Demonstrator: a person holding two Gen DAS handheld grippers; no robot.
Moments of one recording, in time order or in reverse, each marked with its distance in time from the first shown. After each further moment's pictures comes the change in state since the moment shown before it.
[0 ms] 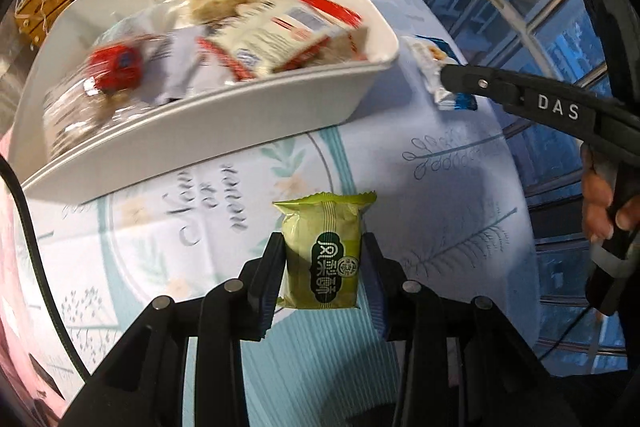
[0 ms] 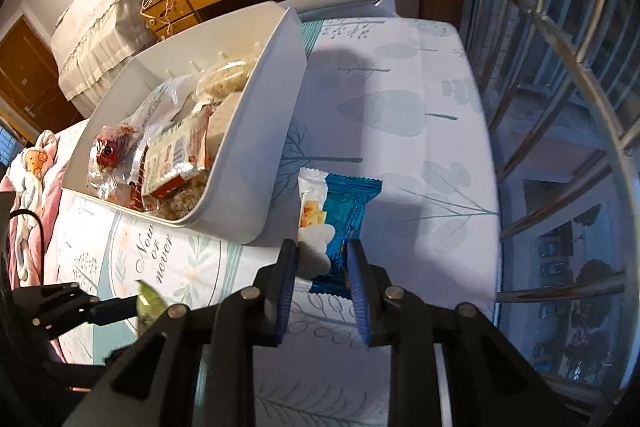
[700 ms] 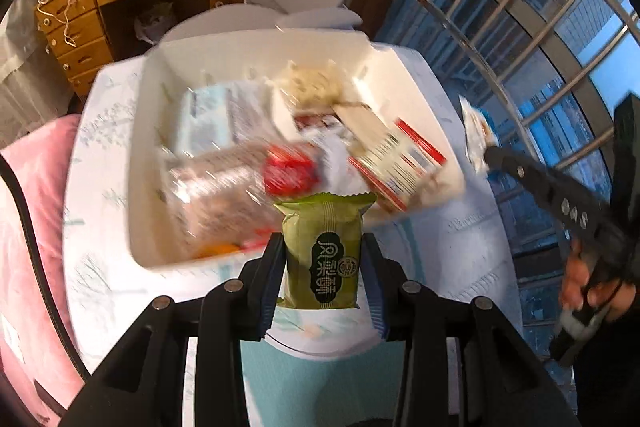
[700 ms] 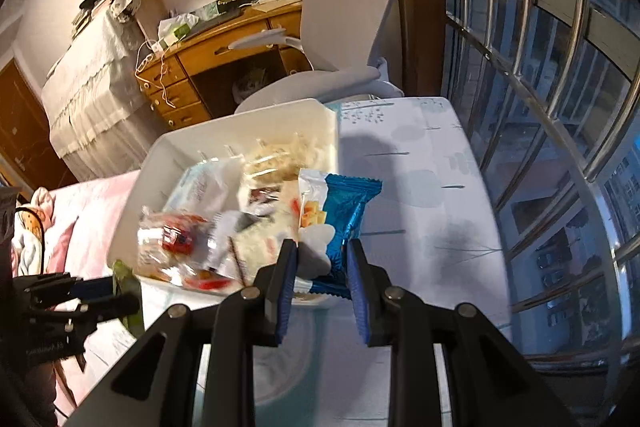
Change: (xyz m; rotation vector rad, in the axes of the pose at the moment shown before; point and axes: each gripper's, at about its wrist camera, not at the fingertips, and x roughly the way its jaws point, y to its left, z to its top) left arm -0.099 0.140 0.040 -0.041 -0.173 -0.069; right arm -0.050 0.085 0.026 0.103 -0.202 -0.050
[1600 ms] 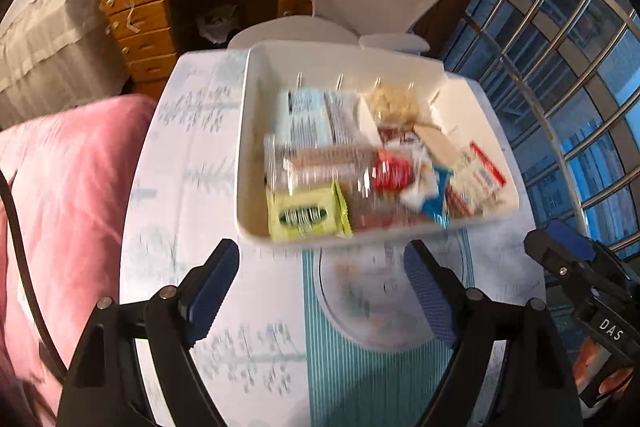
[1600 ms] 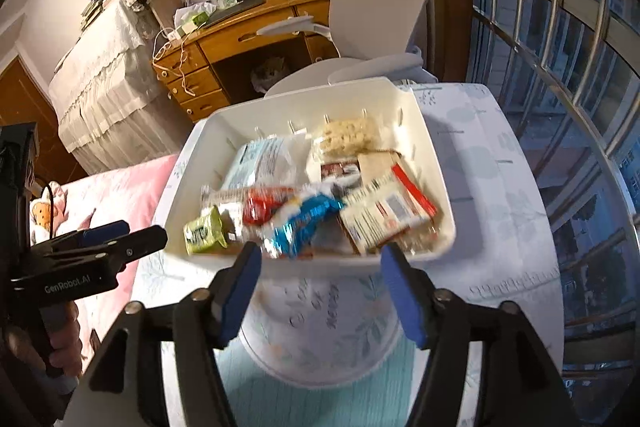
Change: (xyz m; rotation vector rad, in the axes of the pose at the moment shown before) left arm -0.038 0.044 -0.036 -0.139 -0.053 0.159; right arm -0.022 0.075 -0.036 -0.013 0.046 0.021
